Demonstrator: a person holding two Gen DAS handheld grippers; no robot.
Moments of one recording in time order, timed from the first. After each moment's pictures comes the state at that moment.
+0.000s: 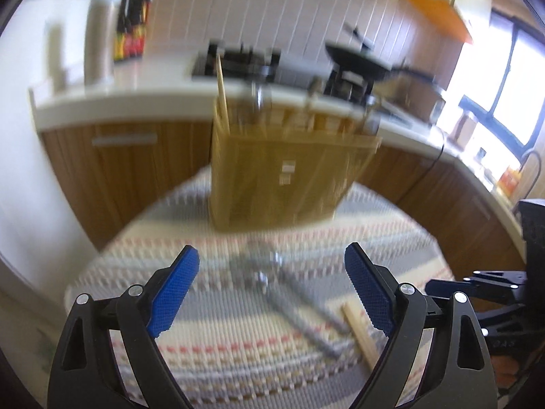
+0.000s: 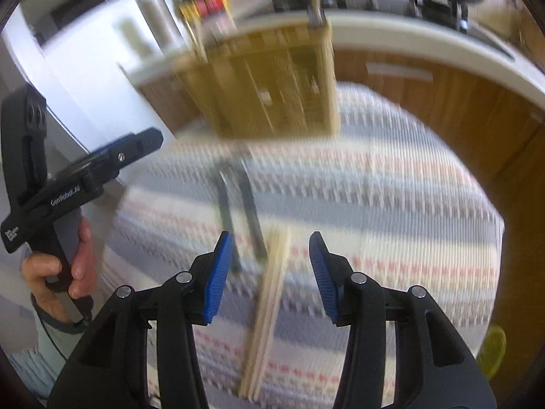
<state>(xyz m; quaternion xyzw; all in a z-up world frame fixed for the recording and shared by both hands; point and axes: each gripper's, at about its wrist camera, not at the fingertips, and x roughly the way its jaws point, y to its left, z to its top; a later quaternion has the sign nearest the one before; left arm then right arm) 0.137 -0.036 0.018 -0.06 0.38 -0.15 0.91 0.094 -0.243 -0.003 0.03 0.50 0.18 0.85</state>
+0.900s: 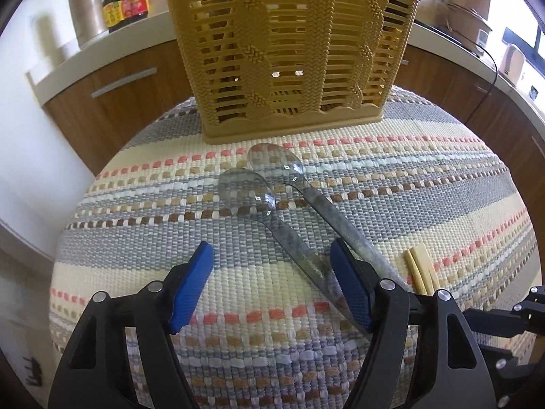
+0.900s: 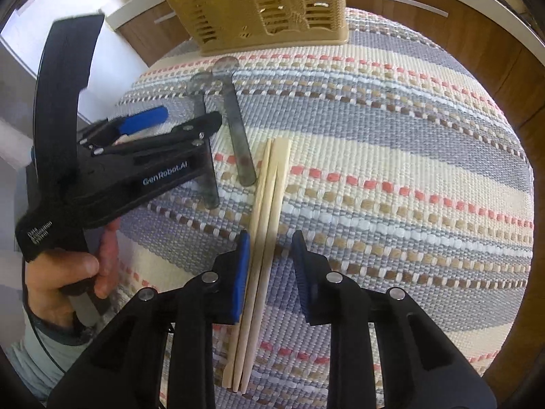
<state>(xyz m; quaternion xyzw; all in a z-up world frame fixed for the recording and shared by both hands) 0.154 -0.095 -0.078 0.04 0.46 -0.06 0.88 0.094 -0.218 -0.079 0.01 0.57 0.18 0.80</state>
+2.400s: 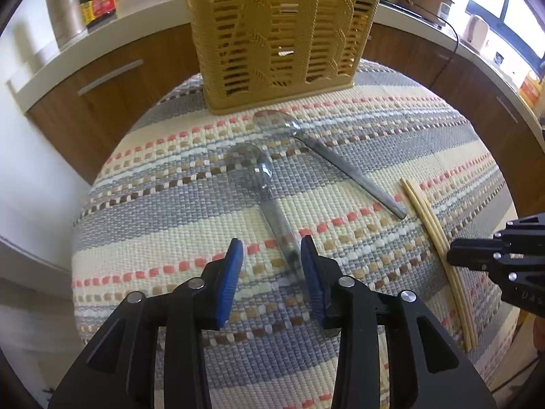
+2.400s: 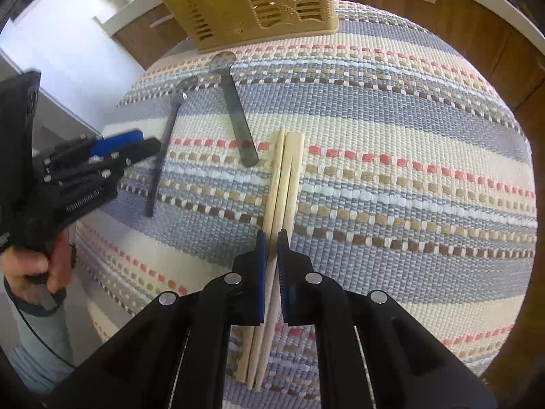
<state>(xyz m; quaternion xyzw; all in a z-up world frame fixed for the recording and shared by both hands) 0.106 -0.052 -0.050 0.07 0.49 -0.15 0.85 0.056 -0.253 -0.058 0.04 0.57 0.17 0.80</state>
